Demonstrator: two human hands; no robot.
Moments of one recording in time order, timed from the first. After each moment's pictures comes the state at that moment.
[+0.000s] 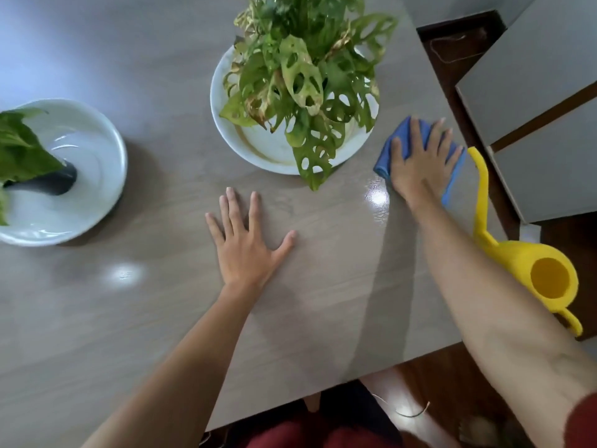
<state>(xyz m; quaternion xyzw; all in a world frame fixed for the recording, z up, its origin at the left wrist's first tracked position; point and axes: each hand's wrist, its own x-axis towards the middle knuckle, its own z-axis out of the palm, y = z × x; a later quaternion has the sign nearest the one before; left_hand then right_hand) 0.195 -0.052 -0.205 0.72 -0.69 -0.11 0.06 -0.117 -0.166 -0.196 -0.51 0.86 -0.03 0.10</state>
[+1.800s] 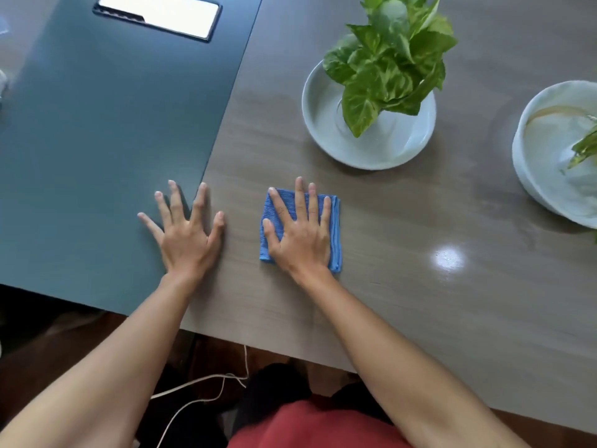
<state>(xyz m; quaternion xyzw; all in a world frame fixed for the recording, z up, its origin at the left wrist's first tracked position) 0.659 0.143 -0.213 0.90 -0.43 -0.09 0.08 0.472 0.055 -0.224 -0.85 0.50 -0.10 0.11</state>
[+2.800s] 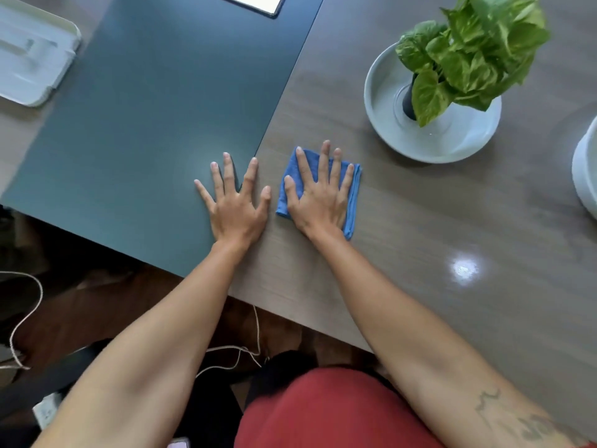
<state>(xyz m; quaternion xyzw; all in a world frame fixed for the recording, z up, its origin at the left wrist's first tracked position) 0.661 0.147 -0.214 0.90 -0.42 -0.10 0.10 0.537 0.048 -0.209 -0.85 0.52 -0.02 0.13</state>
